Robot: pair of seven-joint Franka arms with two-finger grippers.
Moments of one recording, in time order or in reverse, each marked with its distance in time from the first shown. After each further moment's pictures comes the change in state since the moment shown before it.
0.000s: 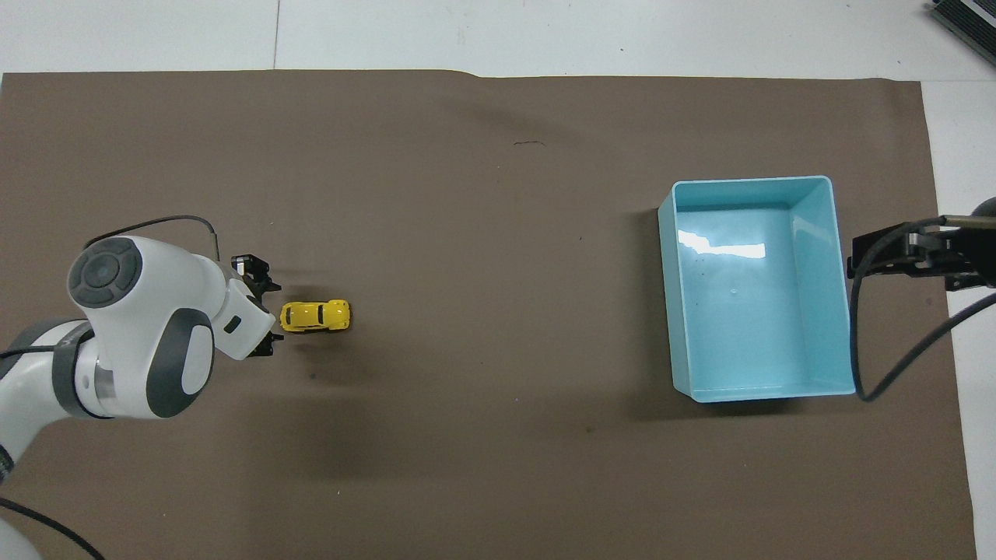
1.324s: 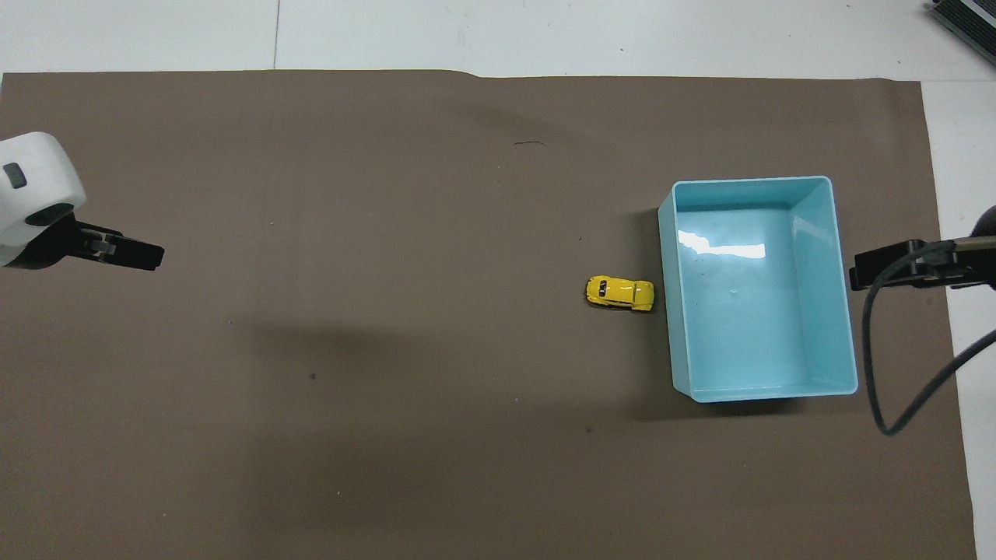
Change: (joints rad) left arm 0.111 -0.117 0.034 0.417 0.101 -0.429 -1.129; right arm 0.000 -0.021 0.013 0.000 0.001 -0.014 -0.159
